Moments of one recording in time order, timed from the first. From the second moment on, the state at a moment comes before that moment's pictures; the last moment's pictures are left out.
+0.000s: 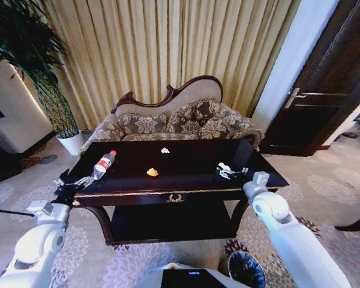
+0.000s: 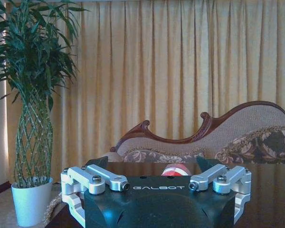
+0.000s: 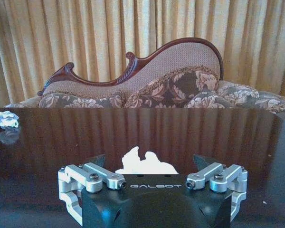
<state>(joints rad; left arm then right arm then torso) 1.59 -1.07 -0.93 -2.10 -0.60 0.10 -0.02 -1.23 0.97 0.52 1.98 0.66 -0.44 0.12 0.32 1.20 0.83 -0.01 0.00</state>
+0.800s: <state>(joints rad) 1.59 -1.08 -0.93 -2.10 -0.60 0.10 -0.01 -1.23 0.98 0.52 1.94 0.65 -0.44 0.12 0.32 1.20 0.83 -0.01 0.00</state>
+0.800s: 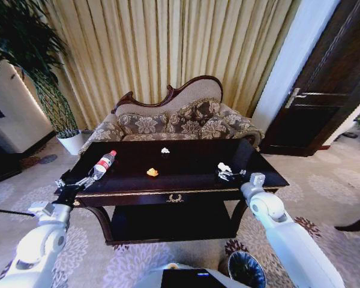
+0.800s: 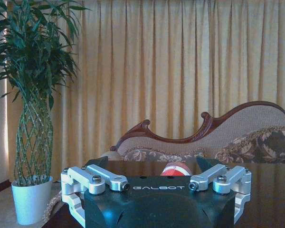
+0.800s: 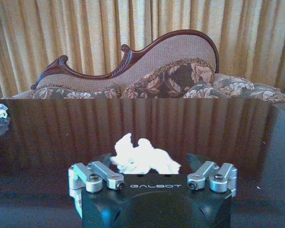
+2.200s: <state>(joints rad) 1.60 -1.10 -0.95 -2.10 -0.61 0.07 -0.01 -1.32 1.09 0.70 2.07 0.60 -0.29 0.12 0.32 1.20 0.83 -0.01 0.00</state>
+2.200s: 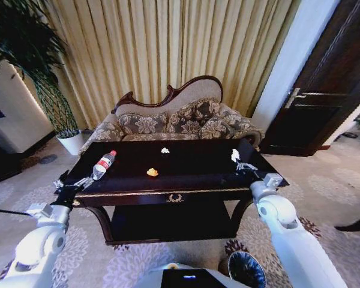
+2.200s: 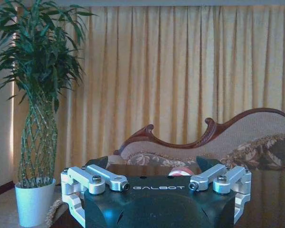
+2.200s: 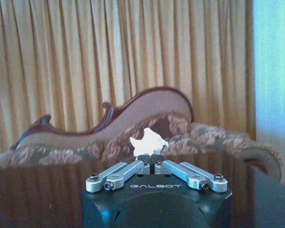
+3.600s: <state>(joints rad) 1.60 -1.09 -0.95 -2.09 -0.63 0.07 -0.01 -1.38 1.18 0.70 2.05 0.49 -0.25 0.12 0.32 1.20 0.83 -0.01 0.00</state>
